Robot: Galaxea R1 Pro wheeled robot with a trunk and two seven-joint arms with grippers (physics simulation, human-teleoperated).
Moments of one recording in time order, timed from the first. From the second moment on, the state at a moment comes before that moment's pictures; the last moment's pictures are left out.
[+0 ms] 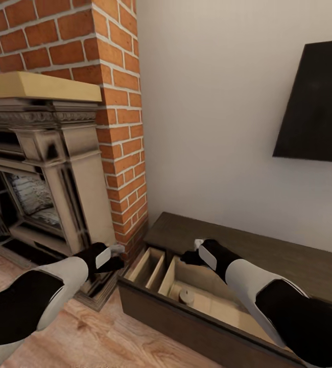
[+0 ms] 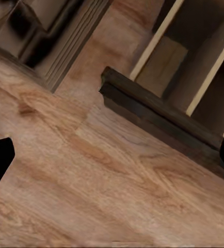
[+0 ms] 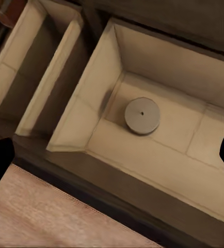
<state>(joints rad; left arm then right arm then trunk) -1.12 -0.02 -0.38 0.05 0.56 0.50 0.15 -1.07 0.13 0.55 -0.15 -0.68 0.52 -0.10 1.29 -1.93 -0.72</state>
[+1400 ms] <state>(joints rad) -0.66 0.04 -0.38 0.05 0.76 0.18 0.09 -0.68 0.12 0.73 -0.11 -0.64 0.38 -0.06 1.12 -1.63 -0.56</state>
